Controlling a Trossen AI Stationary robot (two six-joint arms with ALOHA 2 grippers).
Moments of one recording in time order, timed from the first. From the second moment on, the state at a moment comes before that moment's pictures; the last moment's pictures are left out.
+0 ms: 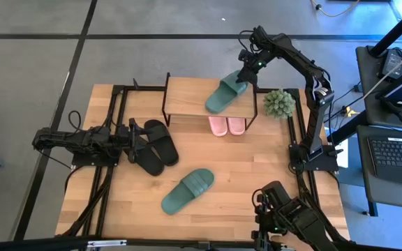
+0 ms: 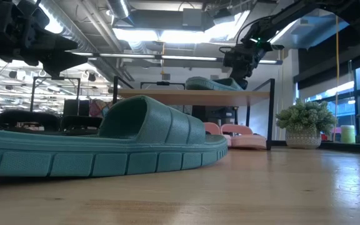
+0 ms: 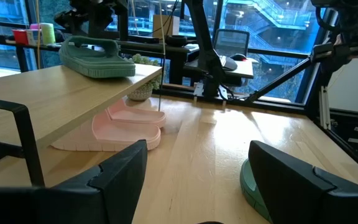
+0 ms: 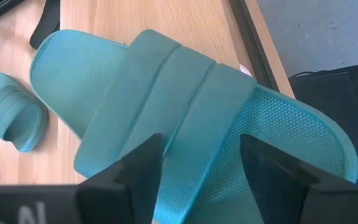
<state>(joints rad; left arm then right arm) -0.07 0.00 0.05 -0.07 -0.25 -0.12 -1.02 1.98 1.89 -1.21 -0.67 -0.61</state>
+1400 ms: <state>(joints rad) -0.07 0.00 0.05 -0.07 -0.25 -0.12 -0.67 1.98 2.09 -1.06 -0.50 -0.48</state>
